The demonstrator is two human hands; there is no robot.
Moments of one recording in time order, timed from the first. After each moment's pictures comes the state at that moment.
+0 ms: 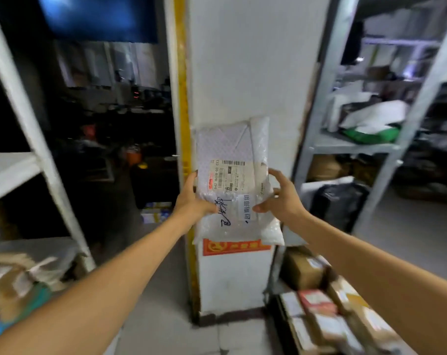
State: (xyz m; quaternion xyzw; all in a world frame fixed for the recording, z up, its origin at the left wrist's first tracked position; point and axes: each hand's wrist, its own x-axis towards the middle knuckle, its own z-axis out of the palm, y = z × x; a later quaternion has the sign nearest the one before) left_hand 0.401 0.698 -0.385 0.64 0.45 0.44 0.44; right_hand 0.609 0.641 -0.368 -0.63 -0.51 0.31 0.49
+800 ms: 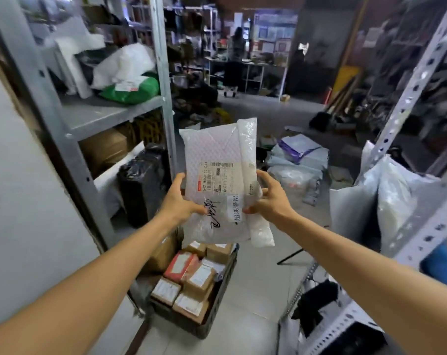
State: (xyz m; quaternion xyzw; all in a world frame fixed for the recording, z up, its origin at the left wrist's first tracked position) left_hand 0.801 0.719 -0.464 0.80 0.12 0.10 0.58; right_hand 0.855 0.499 -0.445 -0.80 -0.13 0.08 0.58
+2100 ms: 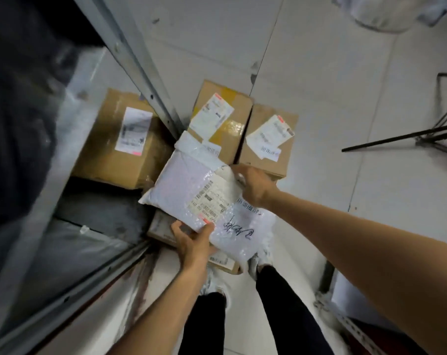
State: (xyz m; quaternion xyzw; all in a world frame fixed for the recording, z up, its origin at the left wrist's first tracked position) left_hand 1.008 0.824 -1.046 0.47 0.59 -0.06 0.66; right_hand 1.160 0.718 -1.055 -0.89 -0.15 0.36 0.22
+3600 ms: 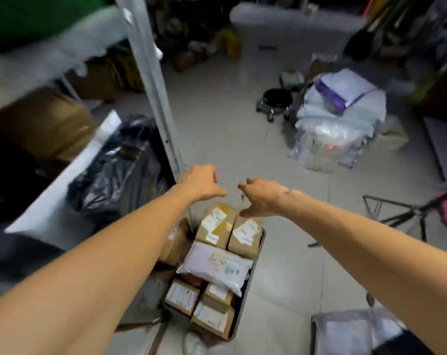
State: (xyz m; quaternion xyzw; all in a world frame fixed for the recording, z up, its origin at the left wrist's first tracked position) left_hand 1.136 0.850 -0.592 0.96 0.11 -0.15 0.19; right_hand 1.163 0.682 -0.600 -0.91 -0.35 0.21 -0.06
